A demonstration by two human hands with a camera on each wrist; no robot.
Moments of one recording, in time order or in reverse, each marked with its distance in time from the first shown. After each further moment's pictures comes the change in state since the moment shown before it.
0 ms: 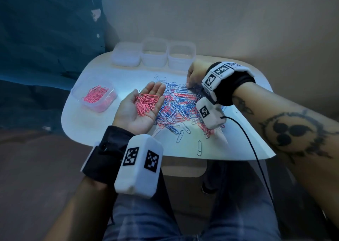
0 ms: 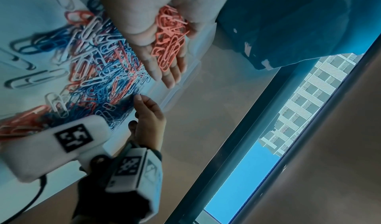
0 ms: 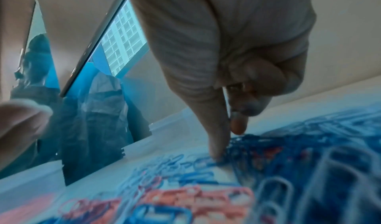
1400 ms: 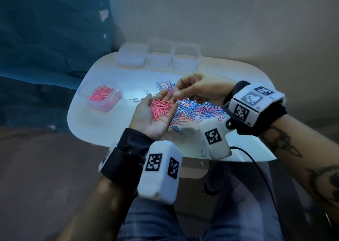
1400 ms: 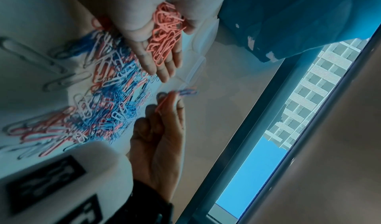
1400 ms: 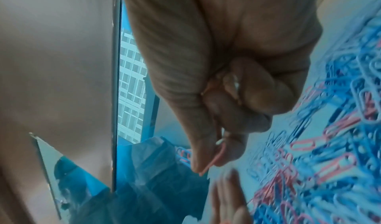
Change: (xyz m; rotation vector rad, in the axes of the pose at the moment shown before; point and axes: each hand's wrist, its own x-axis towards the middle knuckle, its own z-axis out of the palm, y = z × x) left_hand -0.001 -0.020 0.005 0.045 0.109 -0.019; right_hand -0.075 -0.021 0.006 0.696 -0.300 -0.246
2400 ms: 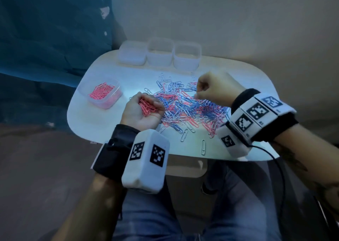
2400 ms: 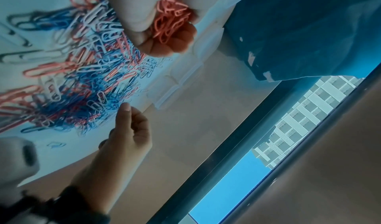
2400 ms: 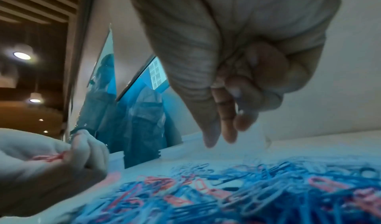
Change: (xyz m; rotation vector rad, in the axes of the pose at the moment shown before) left_hand 0.010 0.017 -0.015 -0.215 0.043 0.008; right_hand -0.013 0.010 -0.009 -0.721 0.376 0.094
